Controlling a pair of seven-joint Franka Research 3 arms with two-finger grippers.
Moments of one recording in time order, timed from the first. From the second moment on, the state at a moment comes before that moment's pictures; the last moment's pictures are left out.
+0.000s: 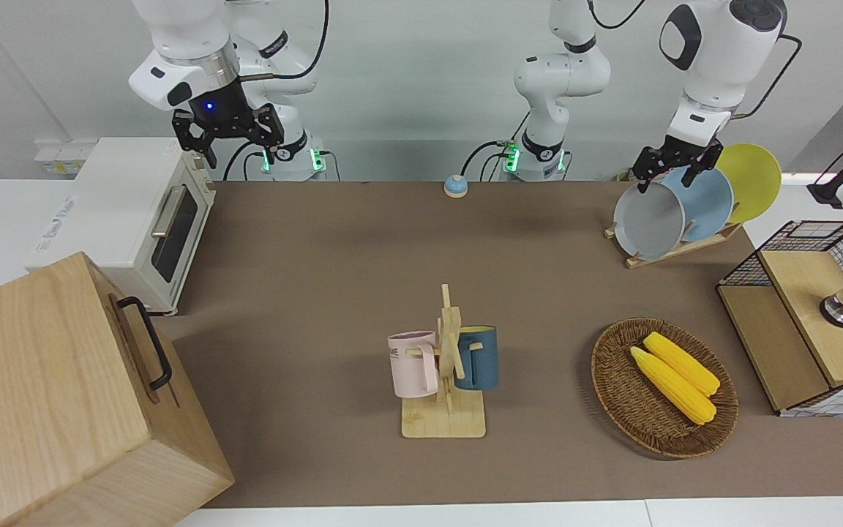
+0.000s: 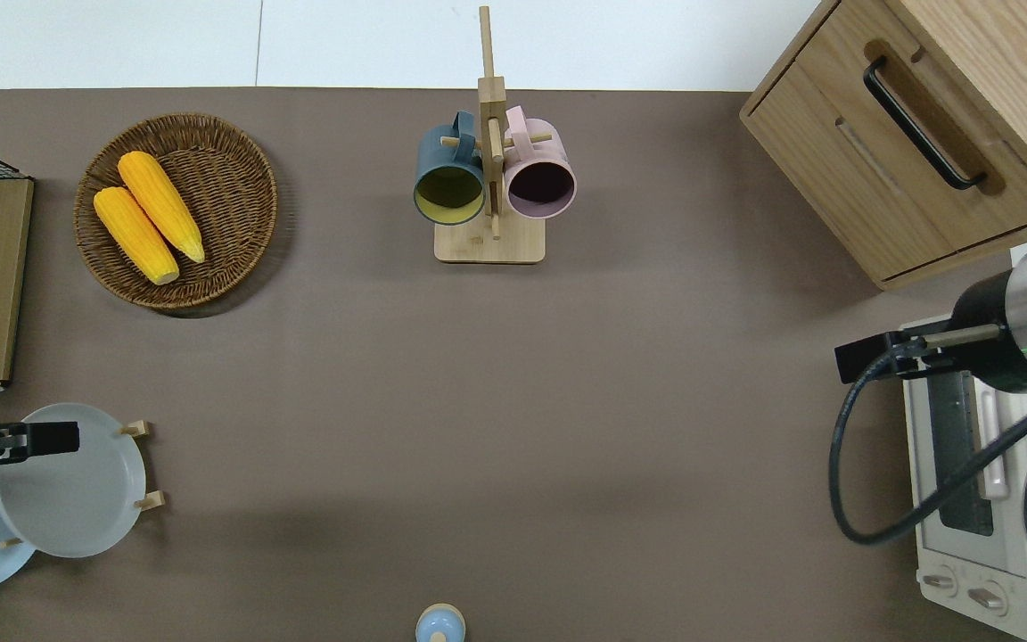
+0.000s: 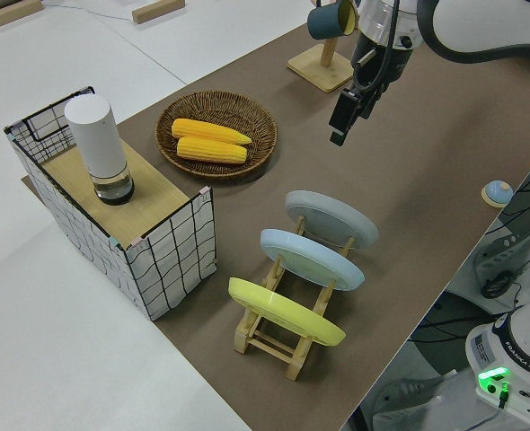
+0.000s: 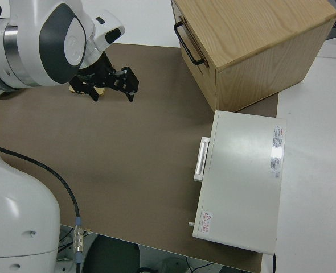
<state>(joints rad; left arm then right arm) 0.02 -0.32 0.08 -2.14 0.10 1.85 0.01 -0.05 -0.02 0.19 -1.50 0.00 1.42 0.06</state>
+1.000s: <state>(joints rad) 0.12 -0.33 0.08 -2.30 0.13 2.06 0.08 -0.05 -0.02 0.19 -1.50 0.00 1.42 0.06</state>
